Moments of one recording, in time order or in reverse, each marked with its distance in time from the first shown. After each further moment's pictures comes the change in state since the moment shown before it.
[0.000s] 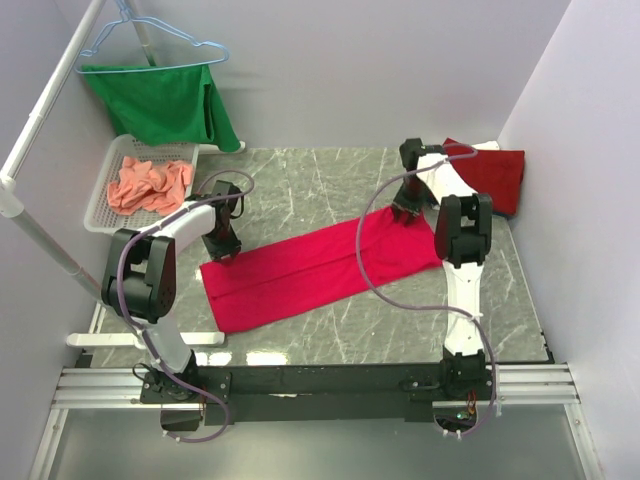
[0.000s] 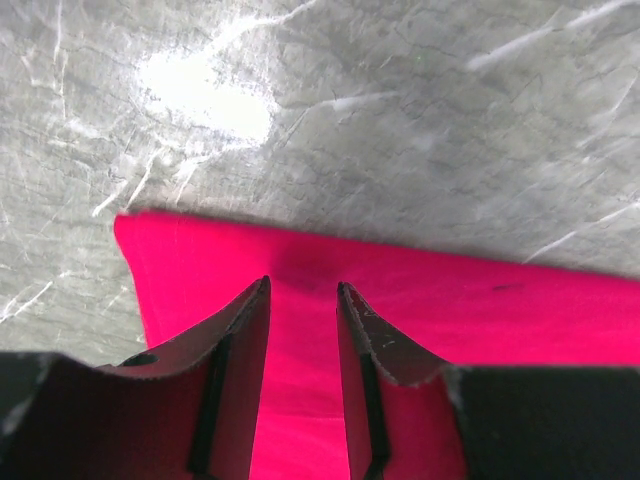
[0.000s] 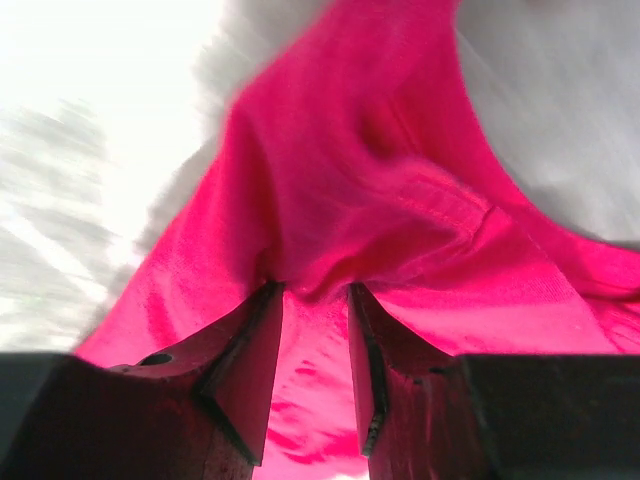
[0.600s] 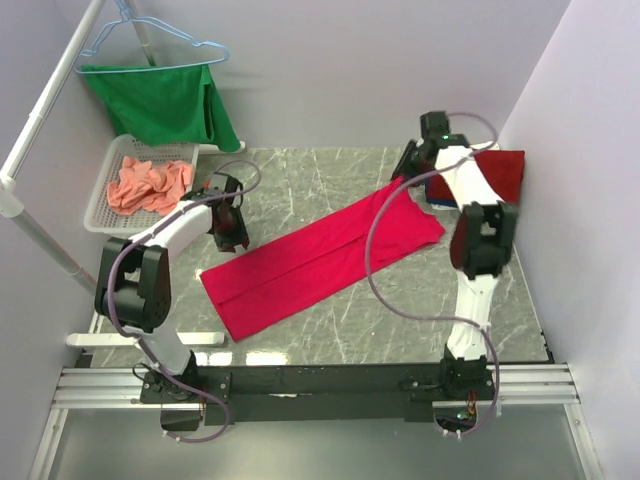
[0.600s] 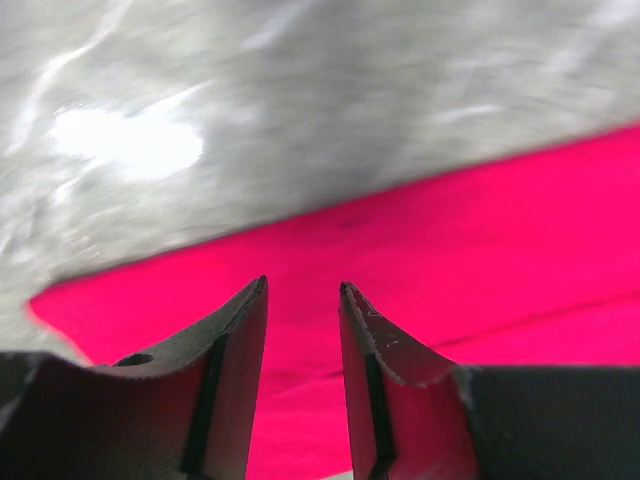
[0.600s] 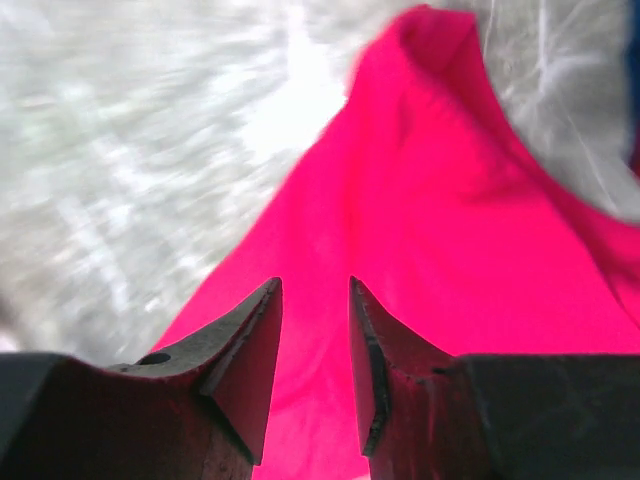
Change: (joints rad) left arm -0.006 -0.072 0.003 0.076 0.190 0.140; right arm -0.040 -0.141 -0.002 0.317 -0.260 -0.089
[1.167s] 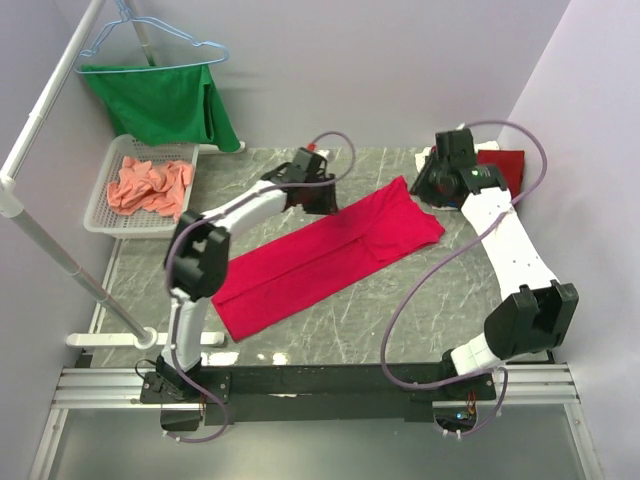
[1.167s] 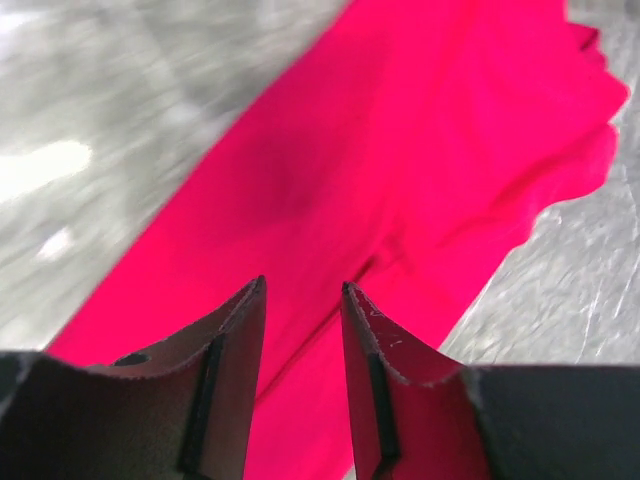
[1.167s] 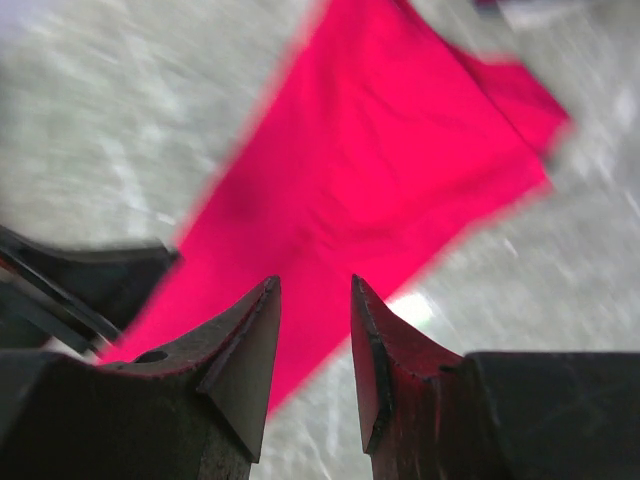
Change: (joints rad) left arm -0.341 0.379 0.550 0.216 0.209 0.082; right arm 0.094 -0.715 -0.485 0.000 0.255 0.048
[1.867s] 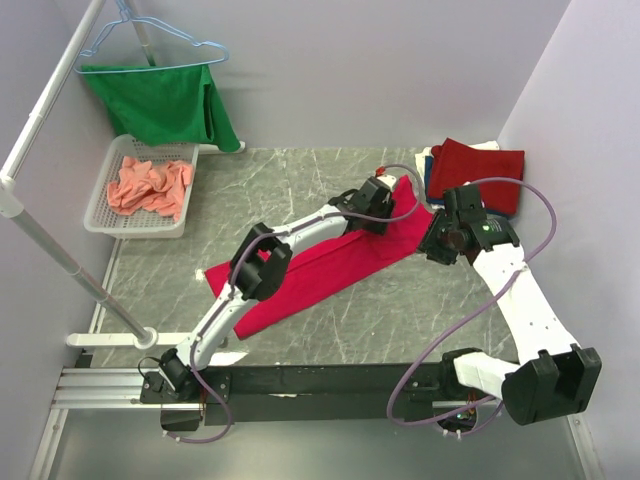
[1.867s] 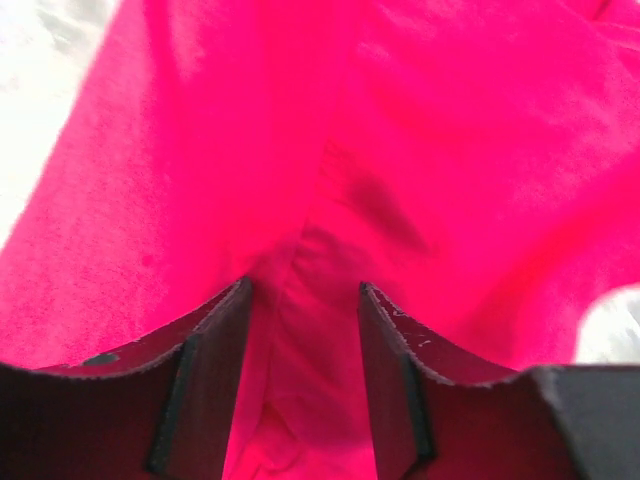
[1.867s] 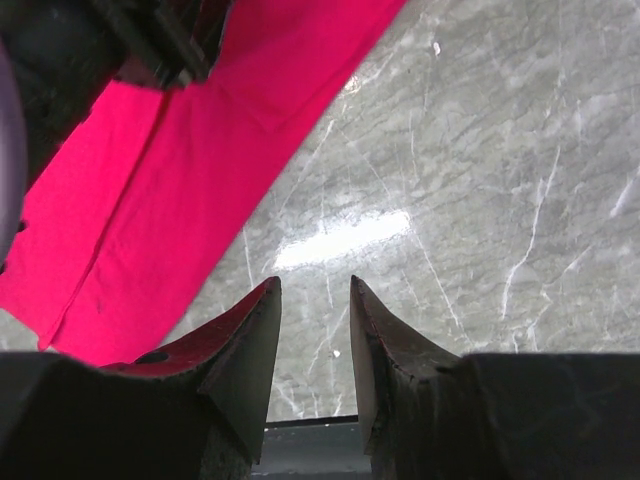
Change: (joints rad) left arm -0.249 0.473 0.462 0.088 -0.207 0.164; right arm -0.001 -0.349 -0.436 -0.116 -0.047 0.036
